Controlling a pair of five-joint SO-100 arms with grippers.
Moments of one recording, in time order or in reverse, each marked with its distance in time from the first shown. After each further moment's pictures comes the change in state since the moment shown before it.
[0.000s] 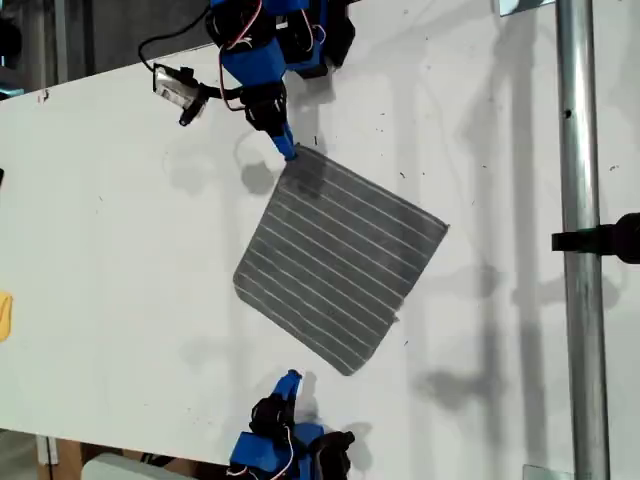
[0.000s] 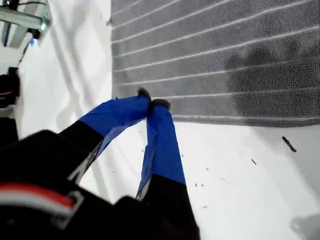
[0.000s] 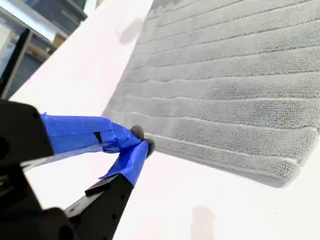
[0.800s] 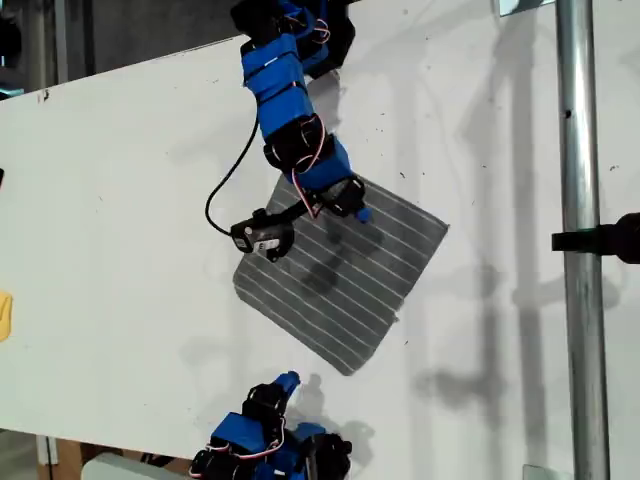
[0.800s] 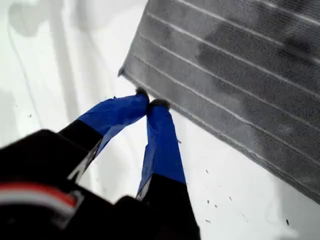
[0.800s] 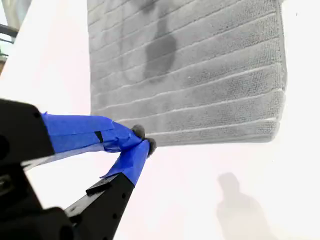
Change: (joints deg) arm 0 5.4 -37.9 -36.3 14.9 9.1; arm 1 -19.2 -70.5 -67.8 13.0 -17.9
